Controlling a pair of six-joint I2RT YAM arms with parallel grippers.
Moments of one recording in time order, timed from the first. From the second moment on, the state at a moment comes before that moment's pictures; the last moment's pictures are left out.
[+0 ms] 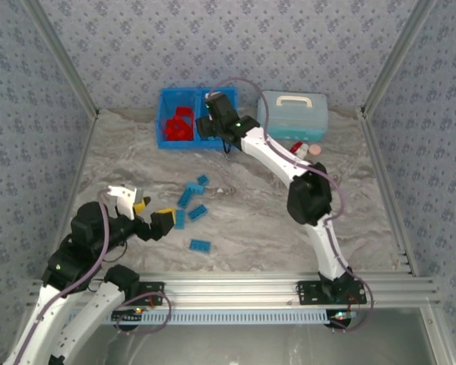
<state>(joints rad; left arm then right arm) -0.48 0.39 0.78 -0.74 0.22 -0.30 0.67 2.28 2.21 -0.57 0.19 0.27</state>
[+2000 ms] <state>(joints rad) -0.44 0.41 0.78 -0.75 0.22 -0.30 1.05 1.97 1.50 -0.59 0.14 0.23</state>
